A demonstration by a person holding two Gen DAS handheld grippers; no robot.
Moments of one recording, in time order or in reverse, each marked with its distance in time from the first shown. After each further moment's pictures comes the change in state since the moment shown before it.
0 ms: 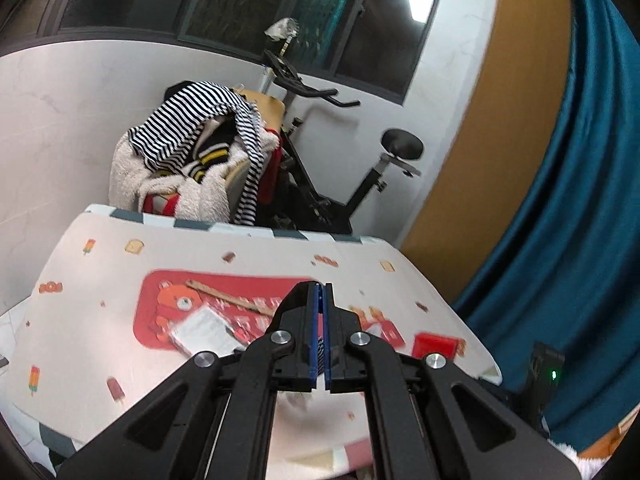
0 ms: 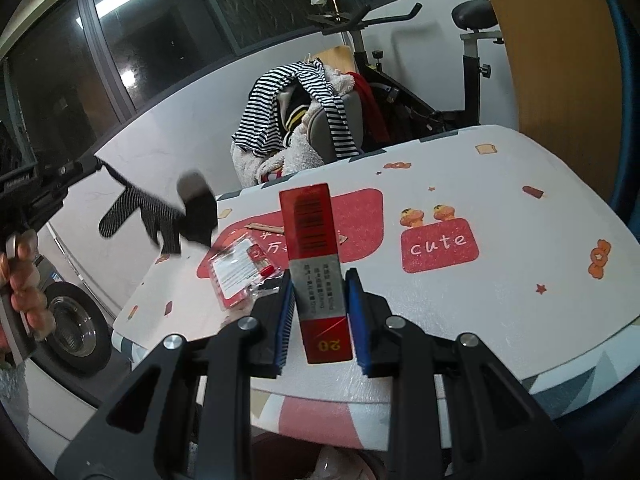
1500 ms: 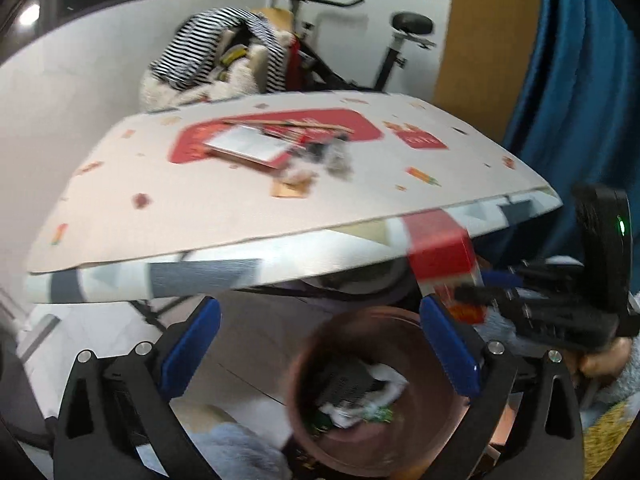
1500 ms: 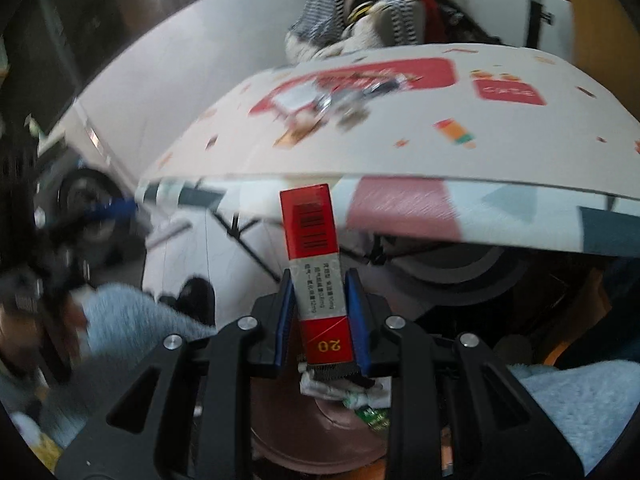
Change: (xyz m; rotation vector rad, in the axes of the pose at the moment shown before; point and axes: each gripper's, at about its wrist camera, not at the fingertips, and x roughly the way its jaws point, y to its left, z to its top) left arm -0.029 0.006 -0.234 0.168 0.242 0.231; right arm 0.002 0.057 -0.152 -0.192 0.336 0.100
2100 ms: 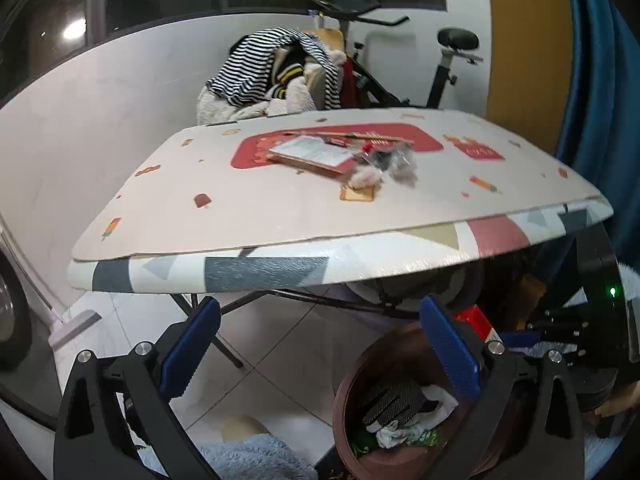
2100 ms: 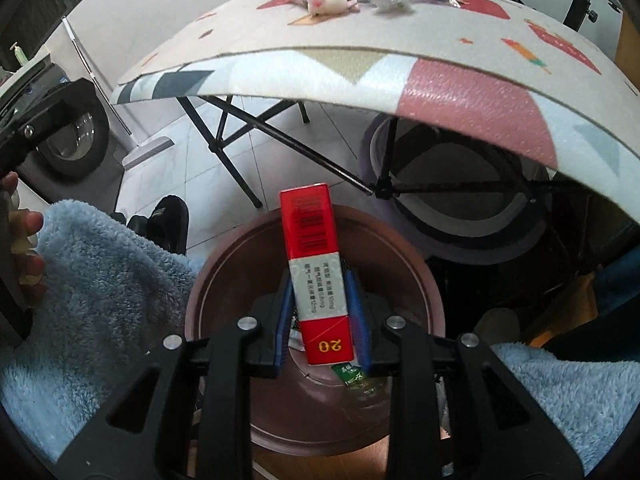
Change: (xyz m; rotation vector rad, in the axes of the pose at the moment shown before) left arm 0.010 0.006 -0.020 -0.006 -0.068 0.190; right arm 0.066 0.022 -0.036 -0.090 0.239 -0.084
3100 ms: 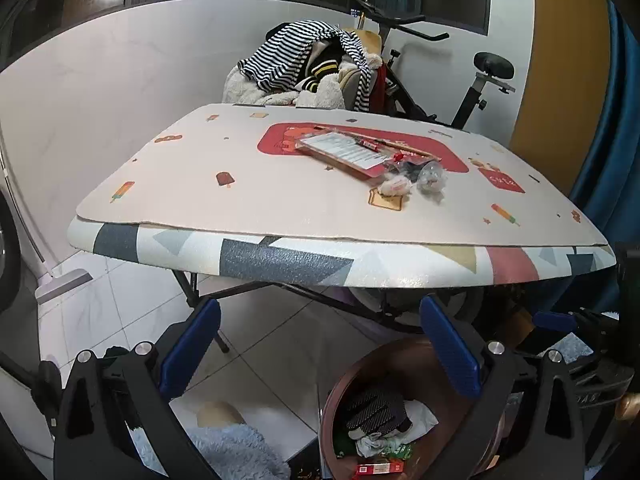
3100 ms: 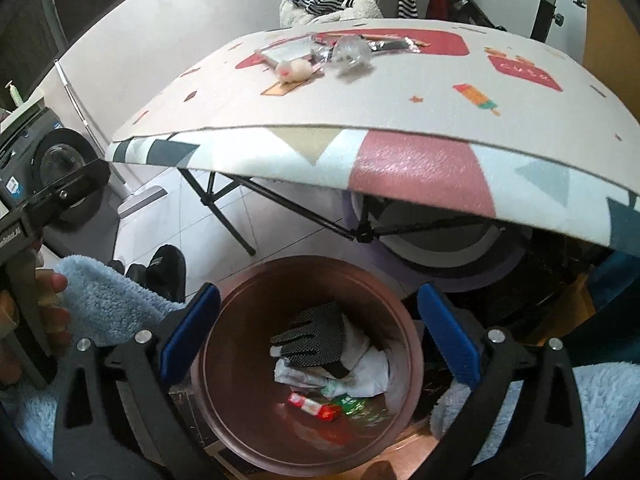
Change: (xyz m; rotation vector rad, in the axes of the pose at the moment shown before) left arm 0.002 0.030 -0.002 -0.192 -0.003 0.004; right arm -0.036 -0.020 0.017 0.091 -0.176 0.000
